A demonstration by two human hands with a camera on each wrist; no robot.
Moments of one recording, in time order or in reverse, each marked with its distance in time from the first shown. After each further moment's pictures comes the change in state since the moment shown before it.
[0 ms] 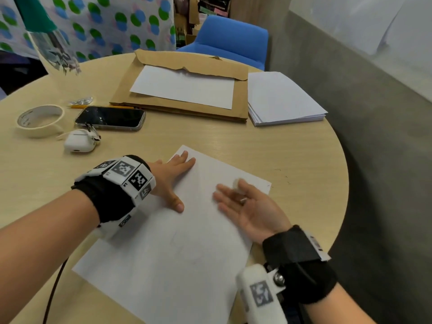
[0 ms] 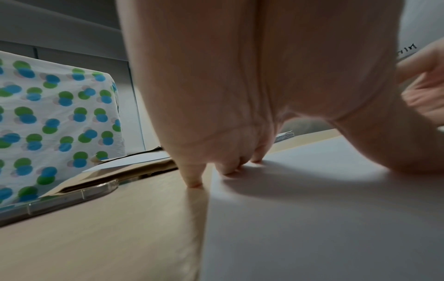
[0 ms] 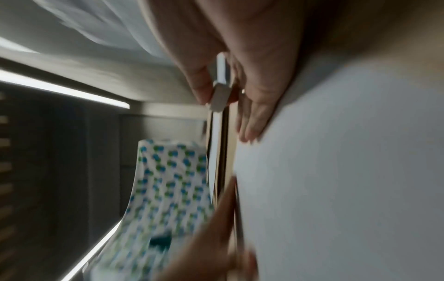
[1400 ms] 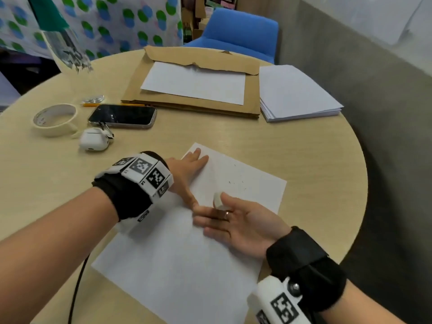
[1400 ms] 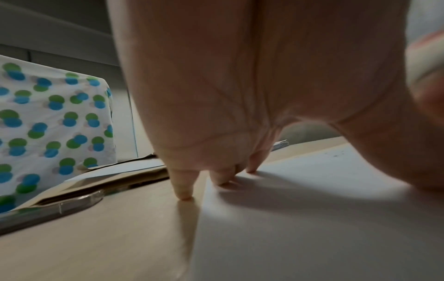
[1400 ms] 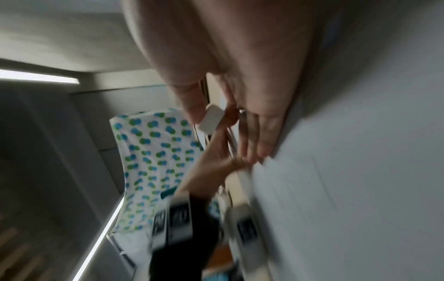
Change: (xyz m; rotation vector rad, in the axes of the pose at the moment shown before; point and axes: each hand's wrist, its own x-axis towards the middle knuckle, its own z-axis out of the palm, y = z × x) left_hand -0.006 0.009 -0.006 0.089 0.019 -0.021; right_hand -0.008 0.021 0.021 -0.180 -0.277 0.313
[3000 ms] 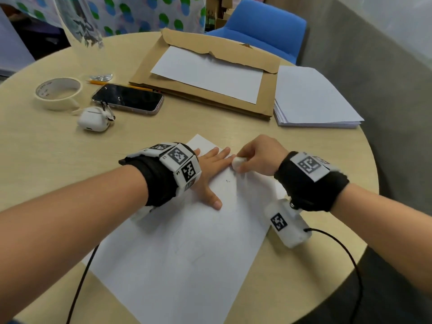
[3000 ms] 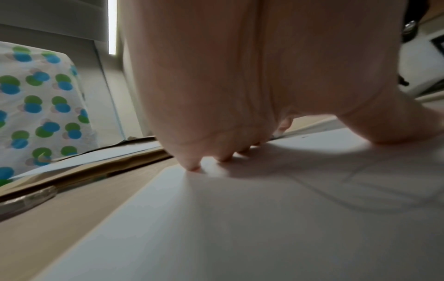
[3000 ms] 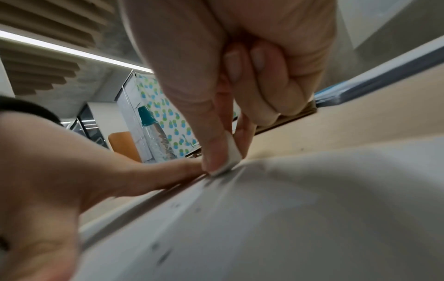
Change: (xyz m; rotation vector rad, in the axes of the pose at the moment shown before) left_hand 0.029 0.028 -0.002 -0.053 0.037 0.110; right_hand 0.043 -0.118 -0.006 -1.779 0.453 -0.268
